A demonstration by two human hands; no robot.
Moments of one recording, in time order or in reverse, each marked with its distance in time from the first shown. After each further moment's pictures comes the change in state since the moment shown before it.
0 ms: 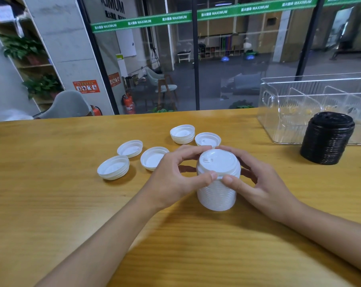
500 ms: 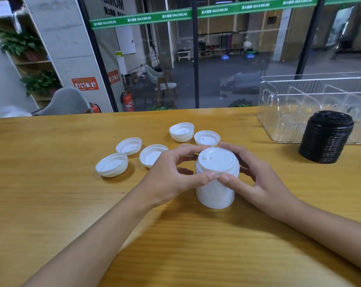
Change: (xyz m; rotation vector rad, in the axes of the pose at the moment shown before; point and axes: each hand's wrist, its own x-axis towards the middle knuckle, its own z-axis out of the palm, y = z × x) left_hand 0.000 0.002 -0.003 -0.007 -0.039 -0.052; right_hand 0.000 -0.002 0.000 -0.021 -0.019 -0.009
